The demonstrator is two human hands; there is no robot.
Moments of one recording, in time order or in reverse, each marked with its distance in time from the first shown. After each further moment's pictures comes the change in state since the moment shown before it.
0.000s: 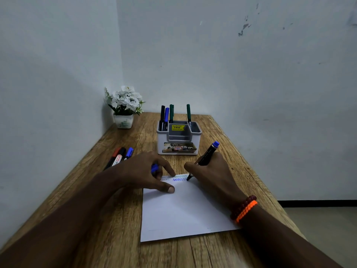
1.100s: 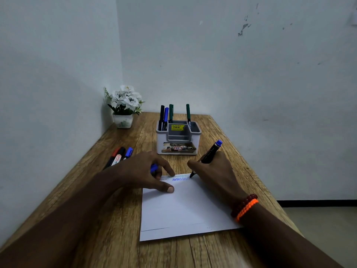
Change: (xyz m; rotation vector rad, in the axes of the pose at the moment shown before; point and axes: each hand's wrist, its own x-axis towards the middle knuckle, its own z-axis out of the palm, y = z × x) left_hand -0.001 0.002 -0.001 -0.013 -0.009 -0.012; right_hand -0.001 -0.008 -0.008 -0.030 0.005 0.059
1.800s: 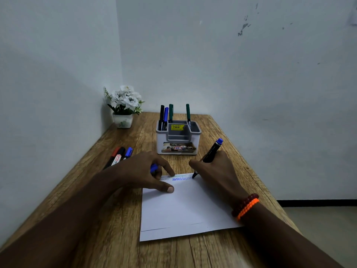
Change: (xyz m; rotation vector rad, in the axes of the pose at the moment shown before) left_hand 0.001 0.001 0.000 0.008 -0.010 0.008; right_hand 0.007 0.007 0.001 -0.024 0.008 0.003
